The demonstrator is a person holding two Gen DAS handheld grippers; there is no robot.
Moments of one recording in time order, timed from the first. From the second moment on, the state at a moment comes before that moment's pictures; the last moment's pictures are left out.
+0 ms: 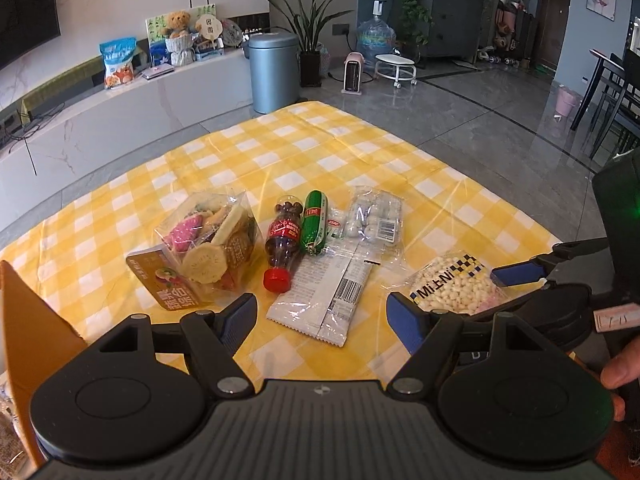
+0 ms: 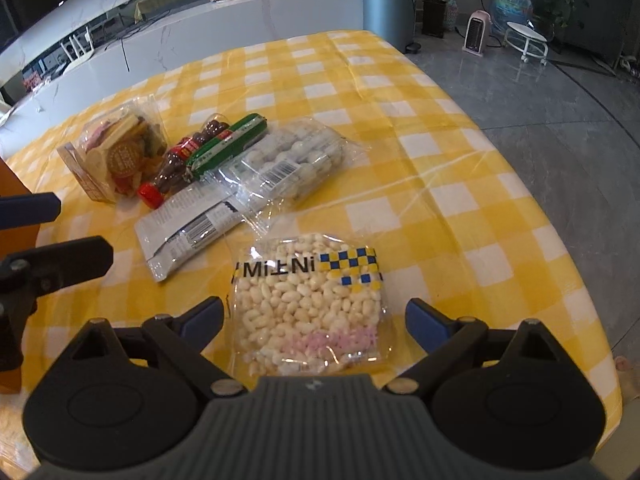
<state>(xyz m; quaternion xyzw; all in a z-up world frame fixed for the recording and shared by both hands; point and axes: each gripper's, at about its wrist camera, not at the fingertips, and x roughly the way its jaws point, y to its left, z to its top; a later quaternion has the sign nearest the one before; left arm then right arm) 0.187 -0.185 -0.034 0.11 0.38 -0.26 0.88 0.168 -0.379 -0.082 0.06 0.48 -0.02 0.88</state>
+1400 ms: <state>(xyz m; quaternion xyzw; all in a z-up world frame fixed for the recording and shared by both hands) 0.261 -0.339 -0.088 0.13 0.41 -0.17 0.89 0.161 -0.491 -0.078 0.23 0.40 -0.21 0.86</state>
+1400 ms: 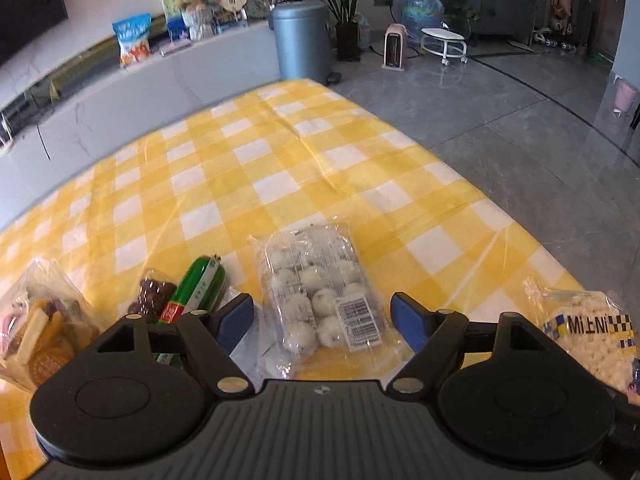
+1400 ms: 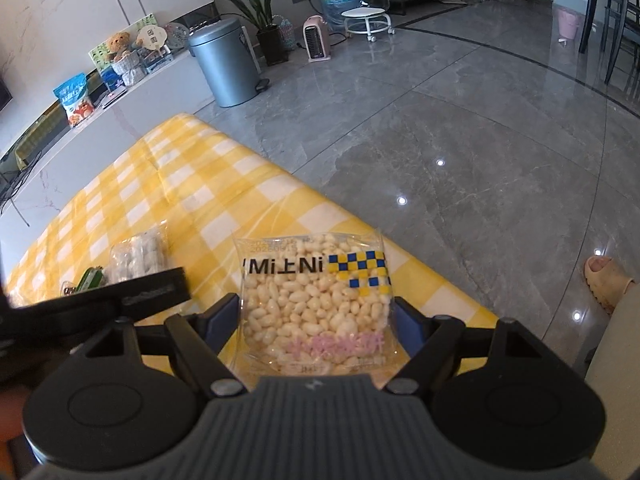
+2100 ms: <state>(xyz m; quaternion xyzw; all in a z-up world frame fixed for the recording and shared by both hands) 0.225 -0.283 -0.038 0.05 0.39 -0.18 0.90 0.164 -0.480 -0.077 0.21 0.40 -0.14 0.88</state>
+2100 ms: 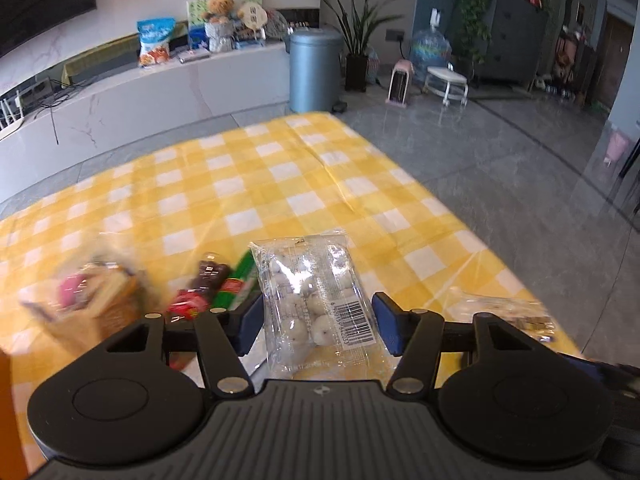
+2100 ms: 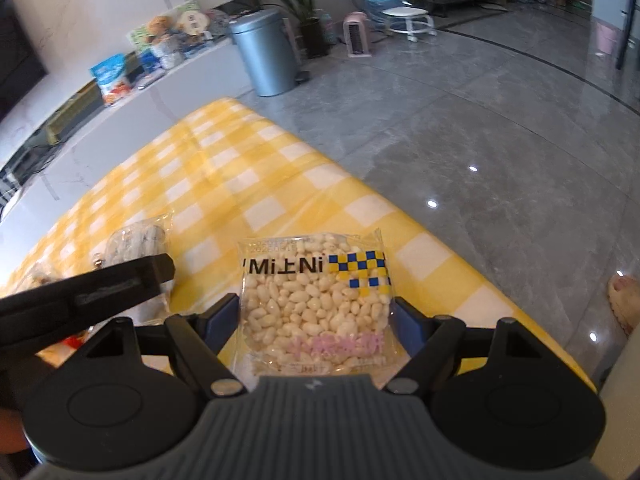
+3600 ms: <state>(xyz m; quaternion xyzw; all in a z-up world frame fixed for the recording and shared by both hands) 0.087 0.120 0.071 -0.20 0.33 -0.01 0.92 0.109 -0.119 0.086 -0.02 0.34 0.29 0.89</state>
